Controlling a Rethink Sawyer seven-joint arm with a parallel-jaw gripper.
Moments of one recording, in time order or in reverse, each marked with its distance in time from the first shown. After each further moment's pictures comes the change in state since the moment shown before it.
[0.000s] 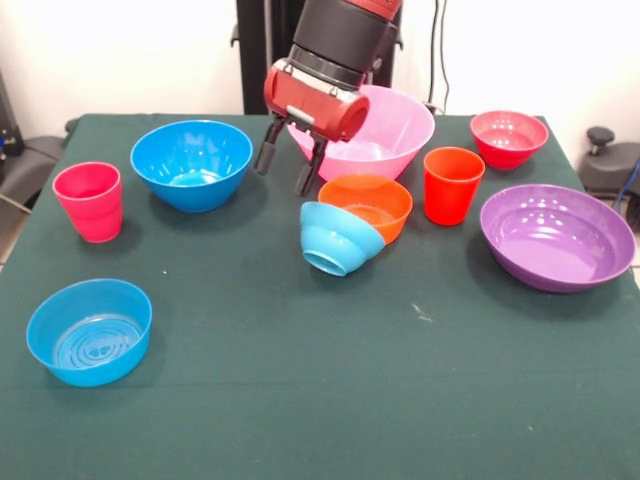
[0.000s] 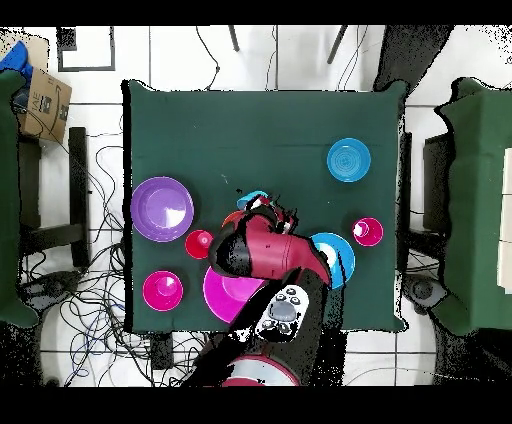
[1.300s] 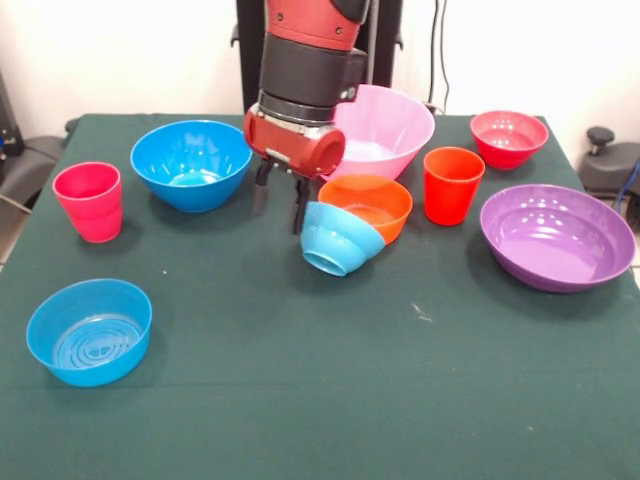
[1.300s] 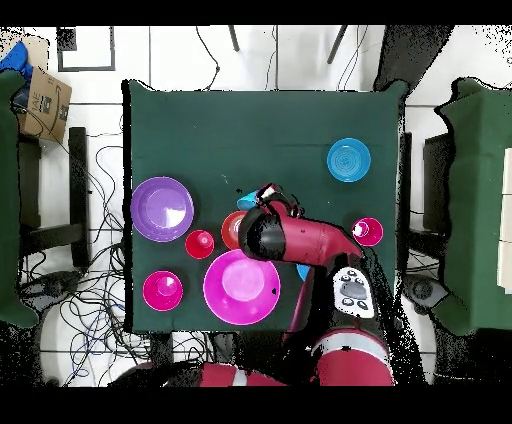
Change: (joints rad) arm -0.286 -0.040 0.297 0.009 -0.062 0.031 0.000
